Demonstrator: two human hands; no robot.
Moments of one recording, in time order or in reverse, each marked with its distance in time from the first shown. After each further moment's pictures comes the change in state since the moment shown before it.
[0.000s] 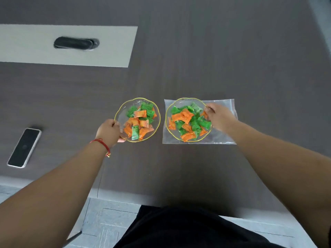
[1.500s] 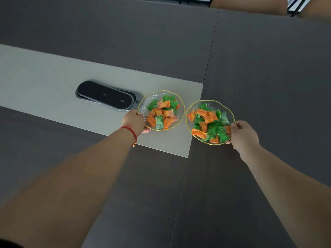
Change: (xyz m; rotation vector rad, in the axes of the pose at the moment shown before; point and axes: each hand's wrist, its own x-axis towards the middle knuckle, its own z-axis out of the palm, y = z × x) left_hand 0.491 0.140 -0.076 -0.336 0.050 -0.085; right_hand 0.419 -0.230 0.114 0.301 0.241 0.253
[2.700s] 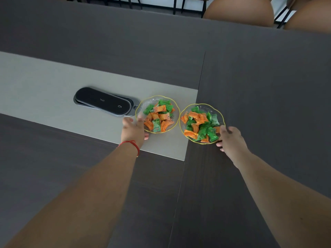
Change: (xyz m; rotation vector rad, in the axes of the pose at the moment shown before) left_hand -0.019 -0.012 0.006 -0.067 0.128 0.105; right_hand -0.007 -0.002 0.007 0.012 -0.060 0.077
